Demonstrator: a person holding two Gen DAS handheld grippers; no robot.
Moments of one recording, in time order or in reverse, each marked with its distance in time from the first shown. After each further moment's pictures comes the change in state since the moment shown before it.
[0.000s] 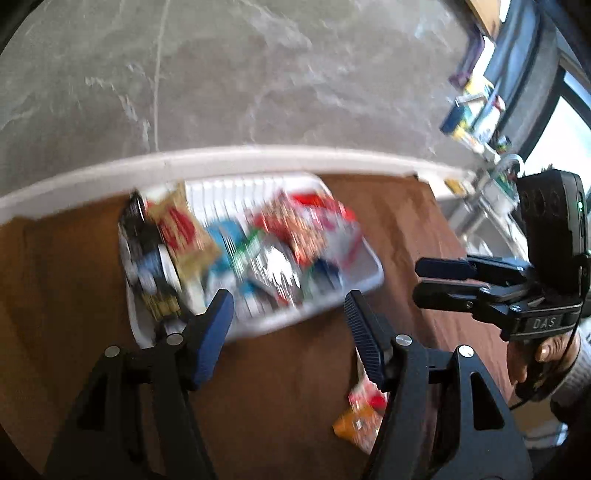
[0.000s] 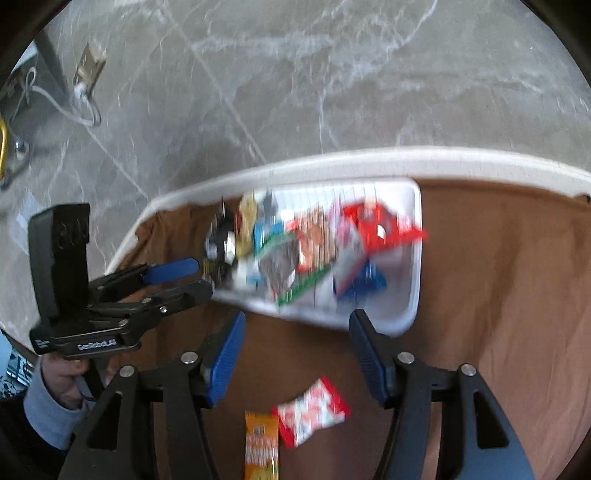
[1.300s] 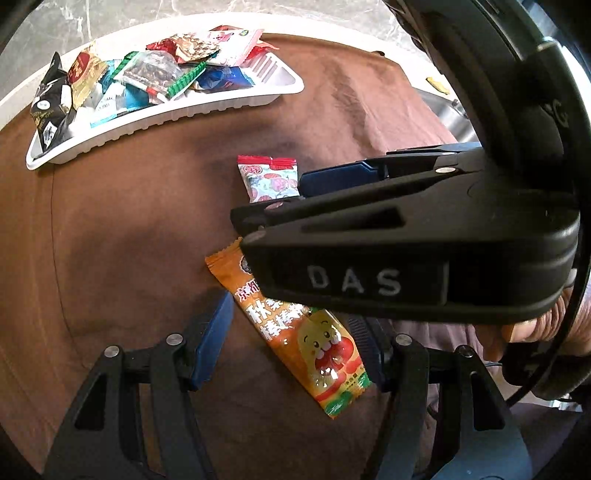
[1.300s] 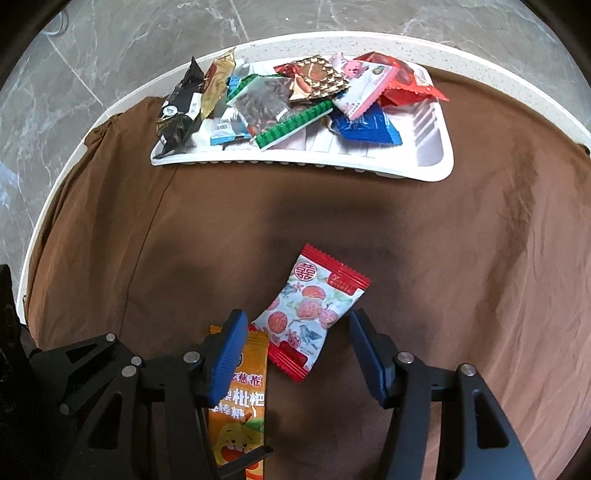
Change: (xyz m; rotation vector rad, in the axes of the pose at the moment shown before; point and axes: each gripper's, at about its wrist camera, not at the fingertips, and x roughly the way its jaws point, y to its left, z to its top) left arm 0.048 -0.106 -0.135 0.043 0.286 -0.005; right arm 0.070 0.019 -0.070 -0.052 0.263 -0.191
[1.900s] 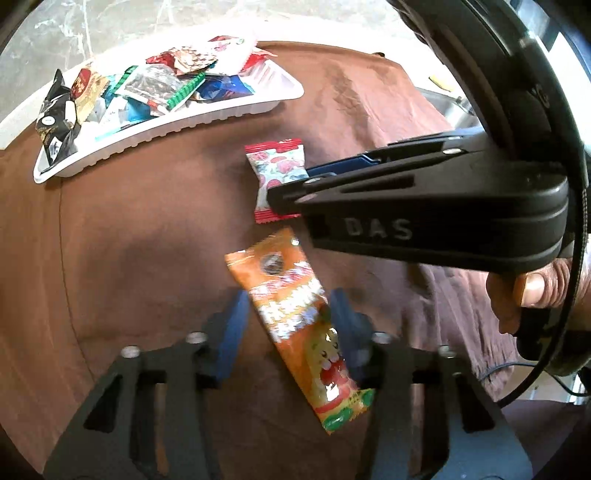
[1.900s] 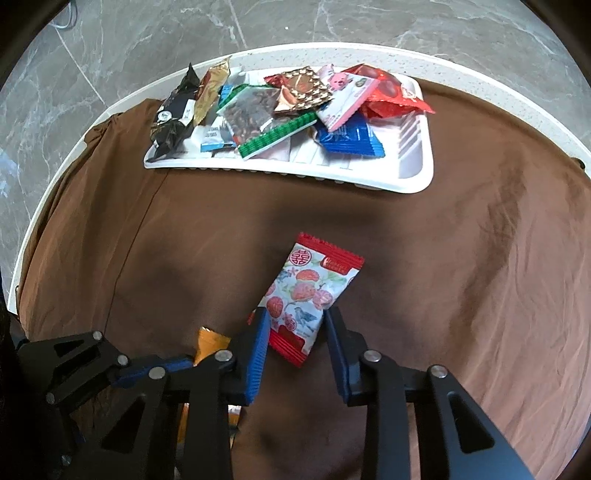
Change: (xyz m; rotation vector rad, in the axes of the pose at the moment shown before) left arm 0.003 -0.001 0.000 0.023 -0.036 0.048; right arm -0.006 -0.017 -0.002 -0.030 -0.038 -0.016
